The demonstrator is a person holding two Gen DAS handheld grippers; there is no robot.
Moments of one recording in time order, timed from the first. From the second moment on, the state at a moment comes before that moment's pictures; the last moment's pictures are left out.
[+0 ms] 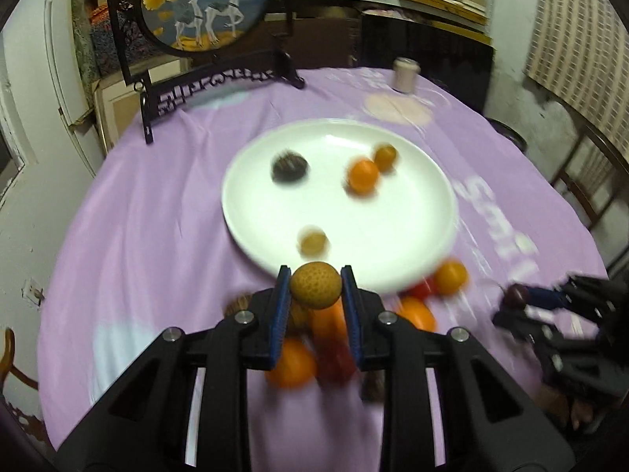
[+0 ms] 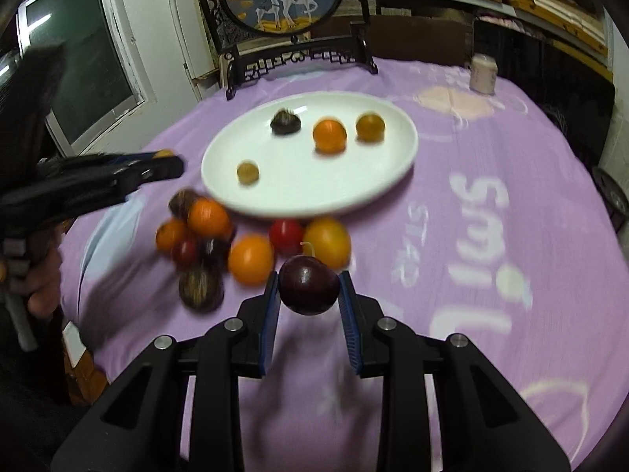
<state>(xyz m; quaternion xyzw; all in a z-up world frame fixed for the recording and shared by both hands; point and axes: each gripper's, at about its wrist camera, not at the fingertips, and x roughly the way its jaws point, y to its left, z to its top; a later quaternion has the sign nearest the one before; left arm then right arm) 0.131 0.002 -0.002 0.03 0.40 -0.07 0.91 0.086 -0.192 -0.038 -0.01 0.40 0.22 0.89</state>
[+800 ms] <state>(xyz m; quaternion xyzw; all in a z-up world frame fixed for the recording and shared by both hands) 0.261 0.025 -0.008 -0.04 0.42 -0.03 0.91 0.273 -0.110 -0.029 -0.04 0.43 0.15 0.89</state>
